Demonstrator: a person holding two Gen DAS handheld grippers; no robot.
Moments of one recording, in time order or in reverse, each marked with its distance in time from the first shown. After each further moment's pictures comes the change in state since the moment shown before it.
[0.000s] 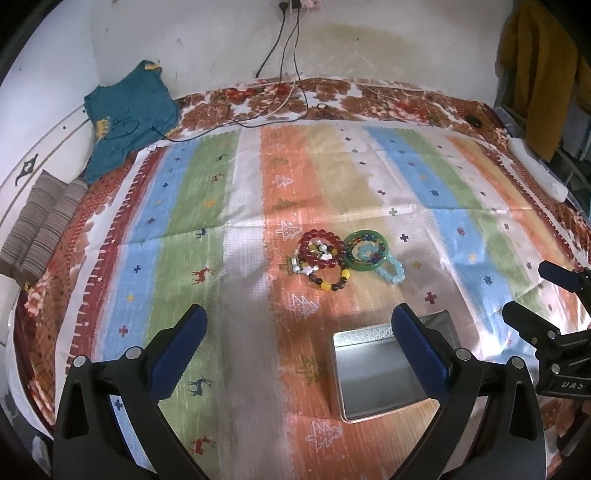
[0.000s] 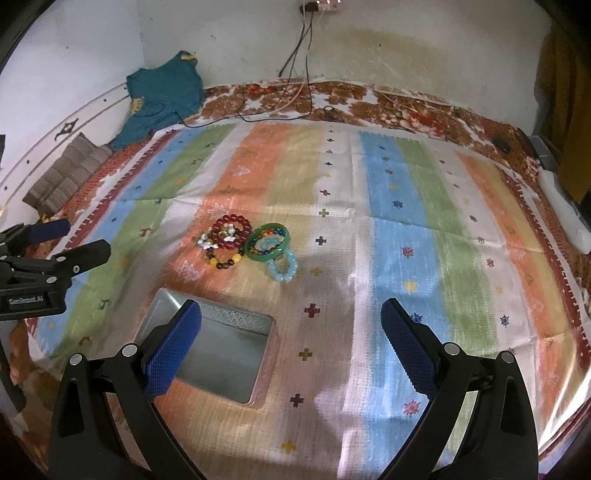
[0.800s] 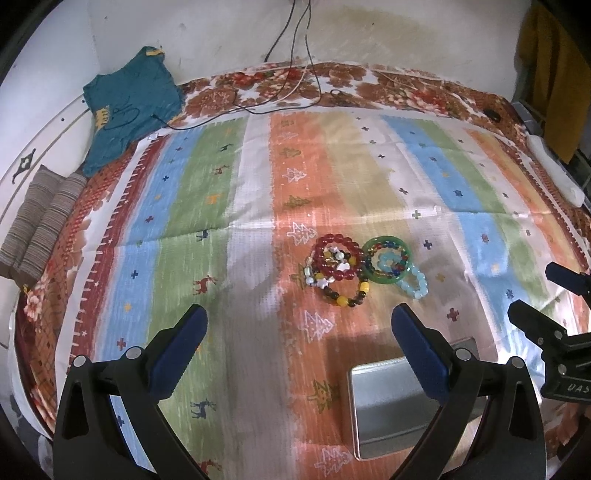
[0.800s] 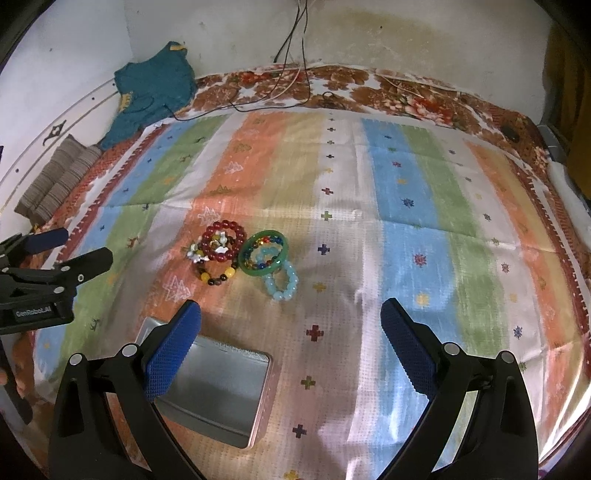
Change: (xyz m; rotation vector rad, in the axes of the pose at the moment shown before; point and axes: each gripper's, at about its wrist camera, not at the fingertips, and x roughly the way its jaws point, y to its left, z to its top) left arm 0.039 0.009 0.029 -0.018 0.063 0.038; right arm 0.041 -0.003 0.032 0.026 0.065 0.017
